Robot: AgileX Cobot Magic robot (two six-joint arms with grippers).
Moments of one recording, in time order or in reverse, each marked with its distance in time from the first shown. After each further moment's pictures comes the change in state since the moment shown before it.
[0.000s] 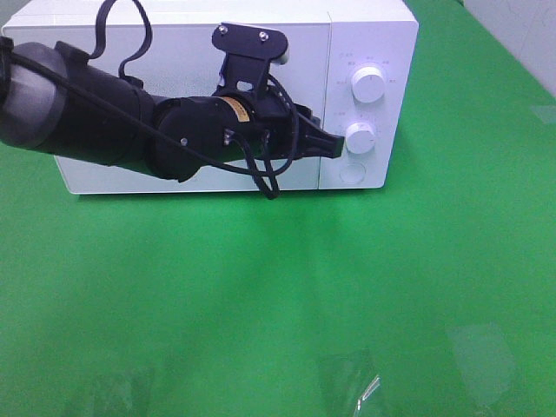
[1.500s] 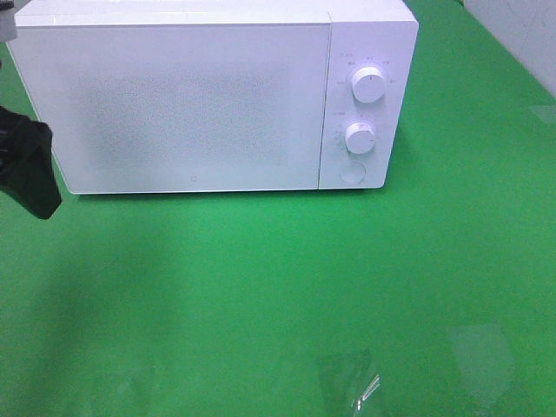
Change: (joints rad) left arm 0.434 -0.570 0.060 0.155 1.449 -0.054; right arm 0.000 0.000 0.000 0.000 0.000 0.000
